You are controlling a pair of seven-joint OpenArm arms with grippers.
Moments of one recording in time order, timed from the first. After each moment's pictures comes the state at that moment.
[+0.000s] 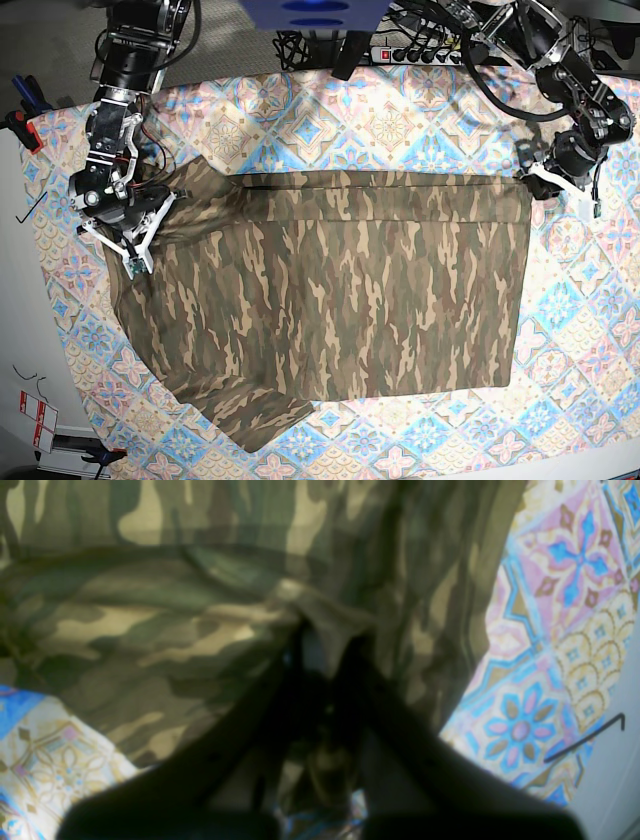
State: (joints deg) left arm 3.8 -4.8 -52.9 86.7 -19.0 -42.2 61.2; right arm 0.2 6.7 19.2 86.7 -7.0 33.7 -53.5
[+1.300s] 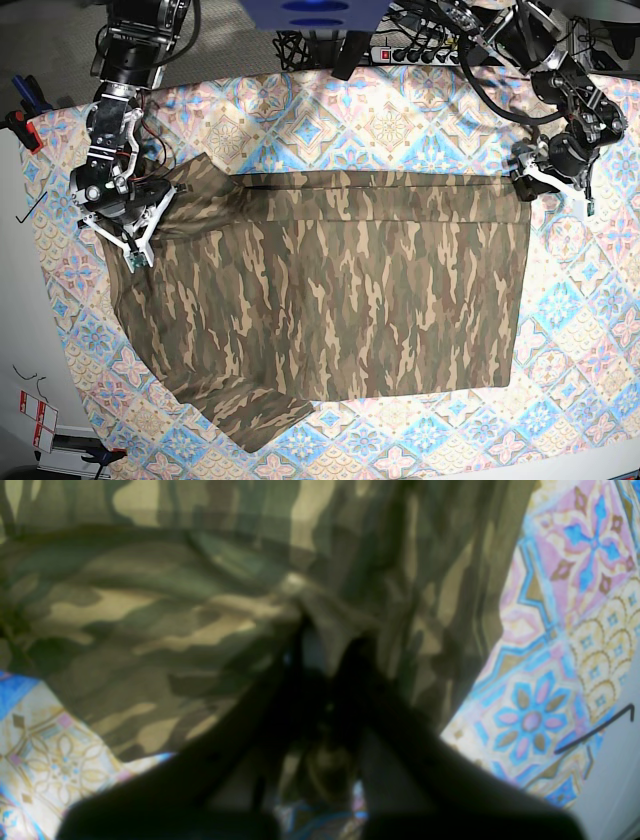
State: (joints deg) left arm 1.5 -4.7 -52.8 80.7 -15.3 -42.1 56.4; right arm -0.9 6.7 19.2 86.7 -6.9 33.7 -53.5
